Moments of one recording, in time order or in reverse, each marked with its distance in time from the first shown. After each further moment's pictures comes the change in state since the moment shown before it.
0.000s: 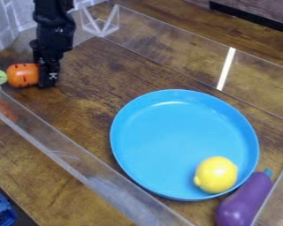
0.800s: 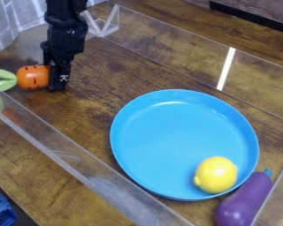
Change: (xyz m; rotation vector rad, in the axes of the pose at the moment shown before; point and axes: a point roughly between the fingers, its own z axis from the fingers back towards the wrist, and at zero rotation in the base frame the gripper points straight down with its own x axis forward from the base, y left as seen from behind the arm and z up) arm 0.005 -0.010 0.006 -0.003 0.016 -0.002
